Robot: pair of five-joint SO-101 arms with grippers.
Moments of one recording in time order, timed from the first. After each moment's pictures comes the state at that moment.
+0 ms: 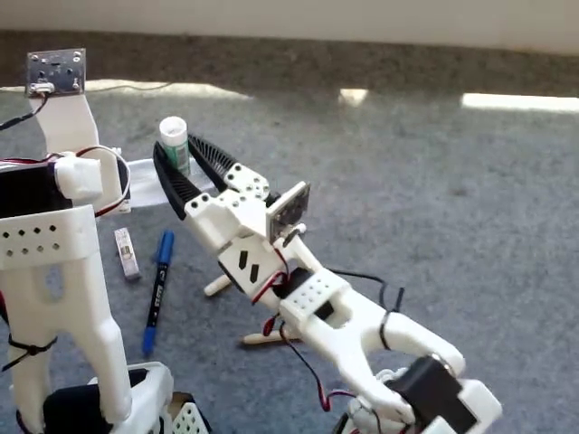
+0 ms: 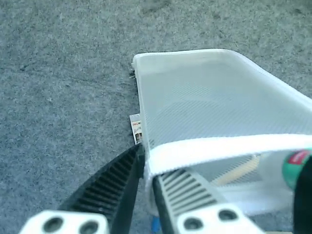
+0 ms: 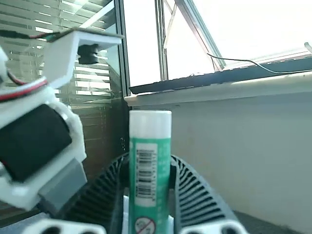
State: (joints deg) left arm -14.2 -24.0 0.6 93.7 5.1; right arm -46.3 -10.8 53.1 -58.6 -5.7
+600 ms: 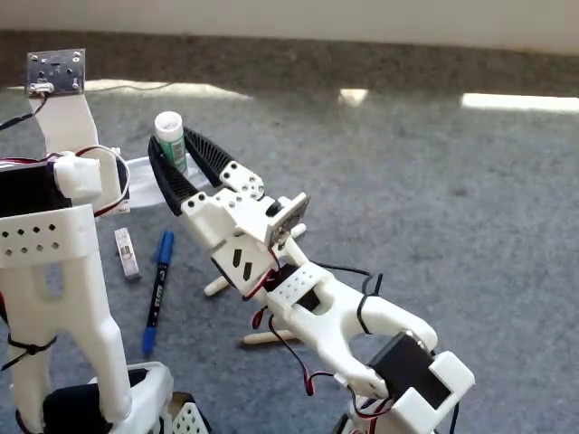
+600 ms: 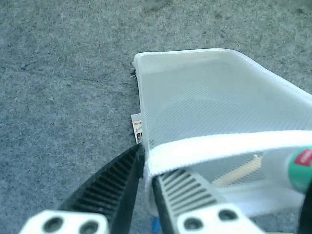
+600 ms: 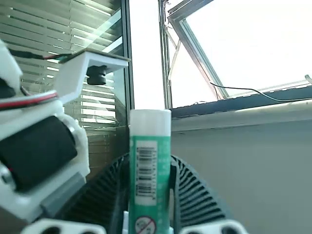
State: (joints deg) left arm -14.2 -24.0 0.6 93.7 5.1; right arm -47.6 -1.8 49.6 -72.4 -5.6
